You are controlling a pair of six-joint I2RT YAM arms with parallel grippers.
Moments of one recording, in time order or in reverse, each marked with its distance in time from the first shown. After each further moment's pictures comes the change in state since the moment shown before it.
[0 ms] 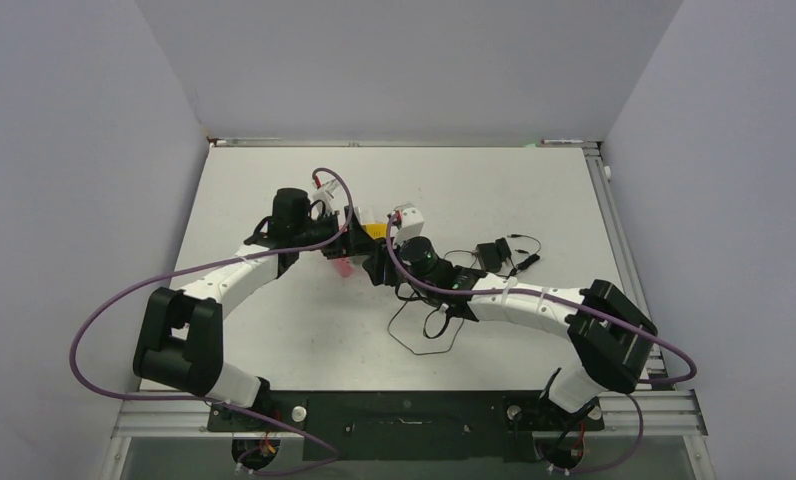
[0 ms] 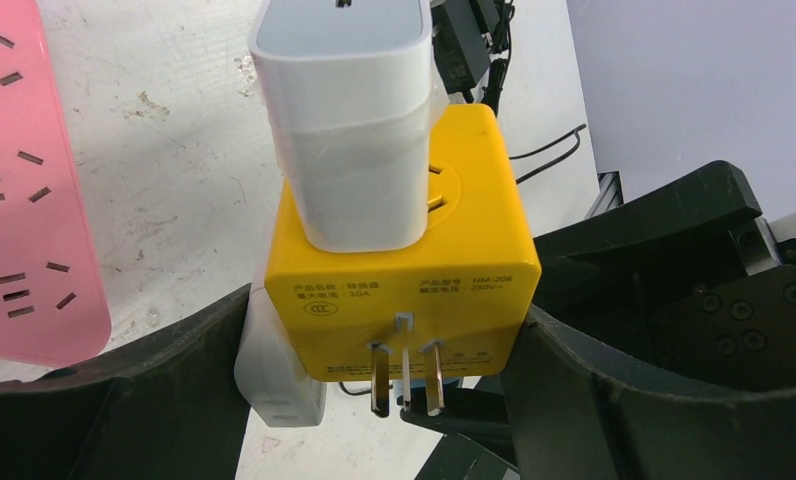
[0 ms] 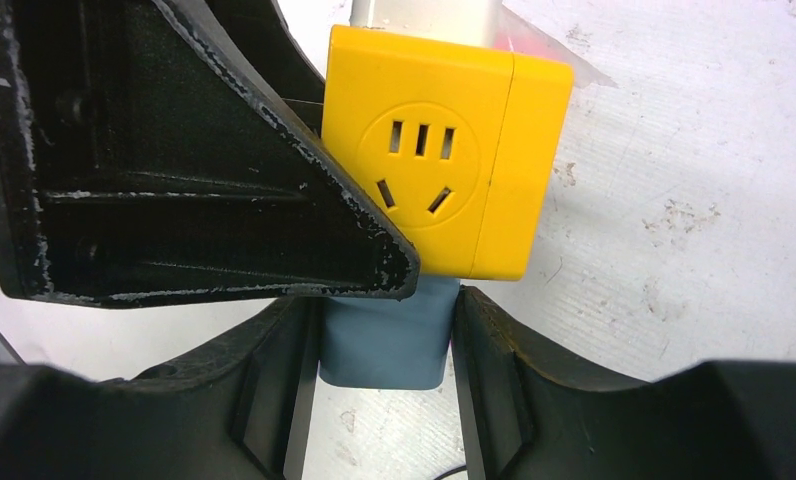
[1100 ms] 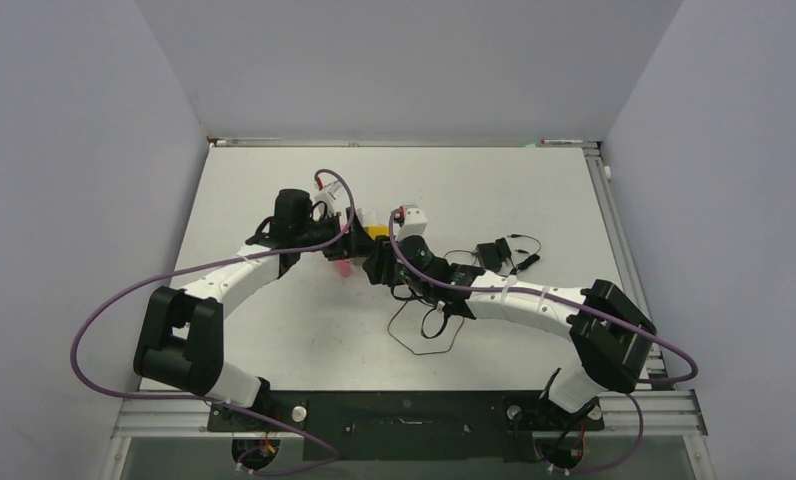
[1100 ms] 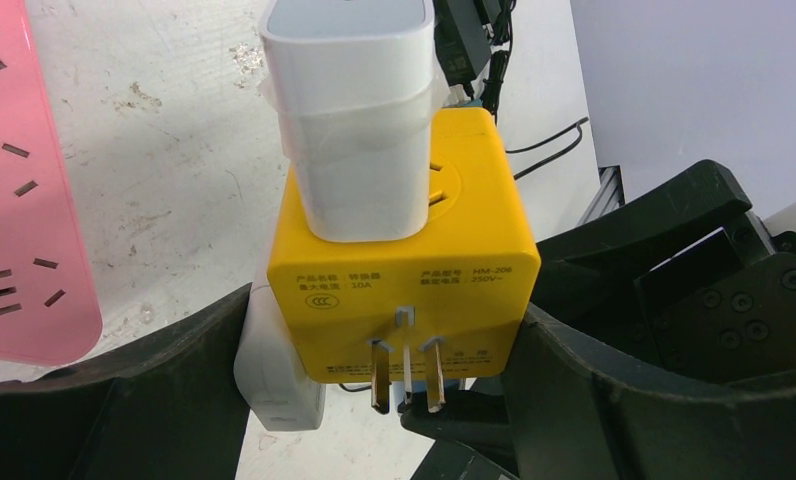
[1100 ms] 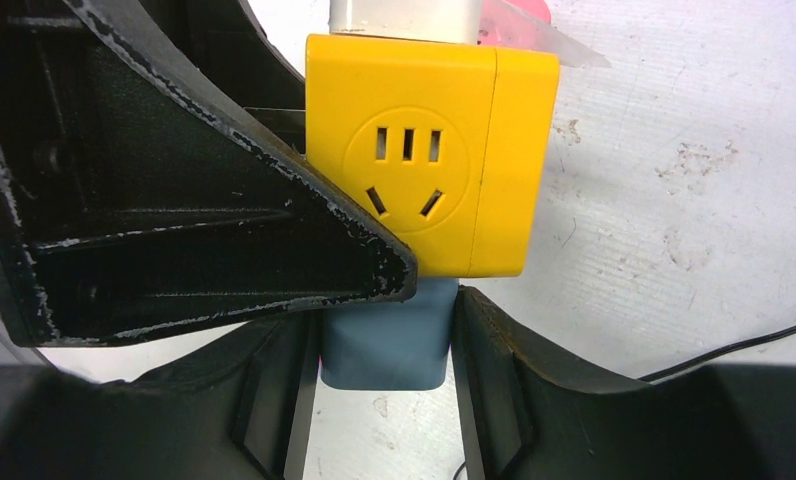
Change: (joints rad) left arm -0.006 0.004 0.000 -0.011 -0.002 0.003; right arm 0.002 0.003 0.045 -0.113 0.040 0.137
